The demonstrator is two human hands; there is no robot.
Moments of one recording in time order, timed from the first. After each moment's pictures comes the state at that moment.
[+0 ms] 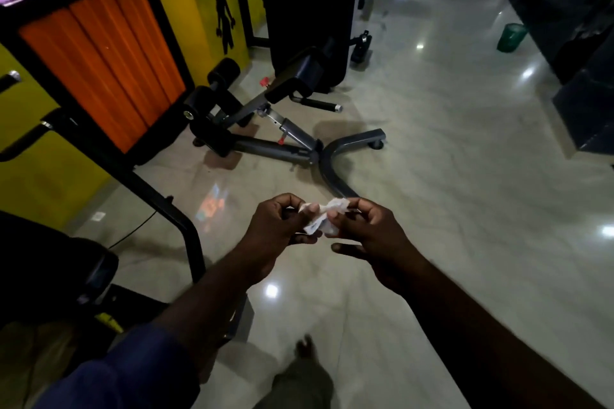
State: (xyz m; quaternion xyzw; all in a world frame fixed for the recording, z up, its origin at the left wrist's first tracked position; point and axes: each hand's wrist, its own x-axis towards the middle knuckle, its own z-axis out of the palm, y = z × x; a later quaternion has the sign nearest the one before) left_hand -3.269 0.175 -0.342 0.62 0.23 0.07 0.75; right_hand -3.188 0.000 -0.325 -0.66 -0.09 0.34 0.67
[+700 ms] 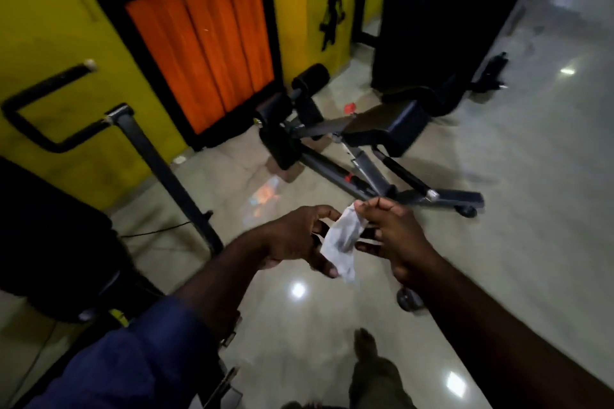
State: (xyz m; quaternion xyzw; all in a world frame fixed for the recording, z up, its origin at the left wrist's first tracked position) left_hand -3.020 0.412 -0.352 0.73 0.24 -0.10 0.63; right_hand -2.867 0.268 -0.356 -0.67 -0.16 0.44 0.58
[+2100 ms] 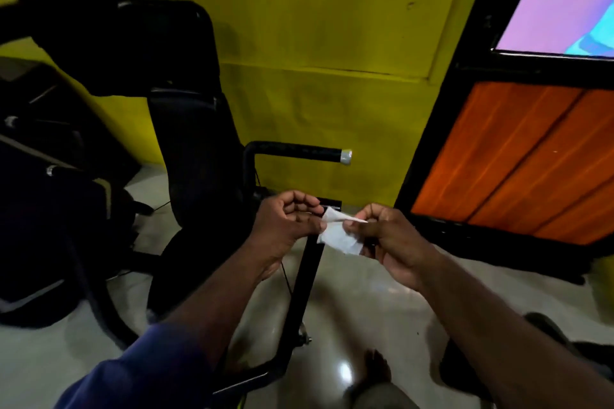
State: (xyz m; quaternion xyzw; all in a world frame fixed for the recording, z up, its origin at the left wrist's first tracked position) left_hand -3.132 0.978 -0.352 0.30 0.64 0.57 0.41; right_hand -2.950 1.073 -0.351 -0.40 -0.46 0.77 0.19
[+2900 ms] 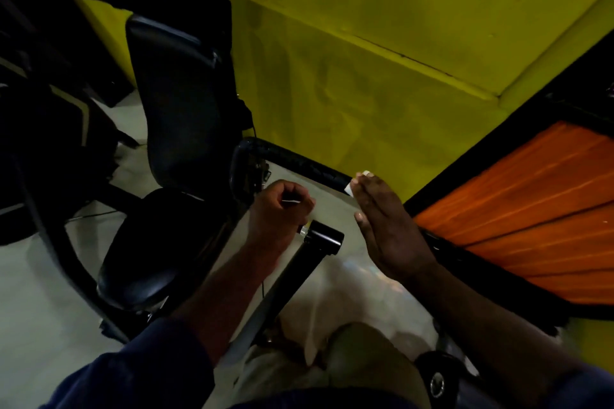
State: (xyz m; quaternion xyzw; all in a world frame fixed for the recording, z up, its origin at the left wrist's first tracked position) left_hand -3.197 1.100 -0.424 0.13 0.73 0.59 0.31; right_hand -3.022 1.248 -0.437 -0.15 -0.96 0.16 0.18
